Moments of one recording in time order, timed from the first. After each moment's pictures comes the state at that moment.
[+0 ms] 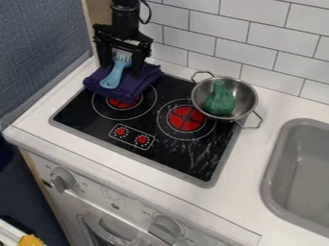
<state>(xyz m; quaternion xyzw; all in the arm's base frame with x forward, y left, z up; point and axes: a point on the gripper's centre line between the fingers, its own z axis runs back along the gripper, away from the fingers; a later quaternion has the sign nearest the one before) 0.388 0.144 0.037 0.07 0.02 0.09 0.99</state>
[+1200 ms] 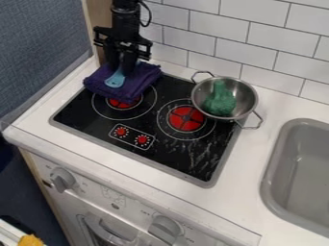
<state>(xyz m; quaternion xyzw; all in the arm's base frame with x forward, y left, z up) 0.382 0.142 0.035 0.07 0.04 0.07 0.99</state>
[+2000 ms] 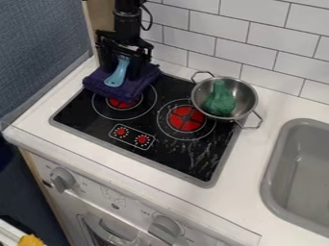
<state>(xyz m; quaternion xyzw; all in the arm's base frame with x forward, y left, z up) 0.389 0.146 0.023 0.07 0.05 0.08 0.99</state>
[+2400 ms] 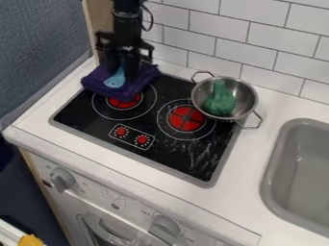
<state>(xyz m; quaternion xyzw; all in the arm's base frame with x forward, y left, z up) 0.369 0.126 0.055 0.05 0.01 0.06 1.00</state>
